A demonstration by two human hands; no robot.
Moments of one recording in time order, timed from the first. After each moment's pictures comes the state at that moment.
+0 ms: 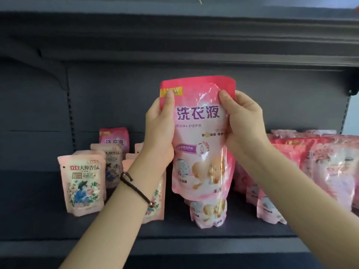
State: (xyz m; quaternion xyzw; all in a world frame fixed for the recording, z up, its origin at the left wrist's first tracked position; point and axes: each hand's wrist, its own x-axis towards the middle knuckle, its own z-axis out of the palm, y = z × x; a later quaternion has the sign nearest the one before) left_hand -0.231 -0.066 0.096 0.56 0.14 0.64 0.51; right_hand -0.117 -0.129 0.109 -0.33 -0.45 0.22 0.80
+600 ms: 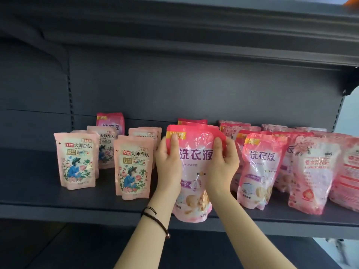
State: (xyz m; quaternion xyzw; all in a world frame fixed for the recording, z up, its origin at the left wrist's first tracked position) left_hand -0.180 -0.088 -0.017 0.53 0.23 0.69 0.44; right_hand -0.093 -0.116 -0.021 -0.43 -0.38 0.00 0.82
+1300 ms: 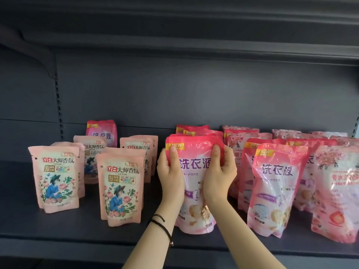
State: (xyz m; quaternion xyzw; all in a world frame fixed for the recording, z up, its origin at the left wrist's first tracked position) left_hand -0.130 -0.012 -0.044 0.51 0.19 0.72 0.42; right_hand -0.057 -0.048 -0.033 -0.42 -0.37 -0.02 0.83
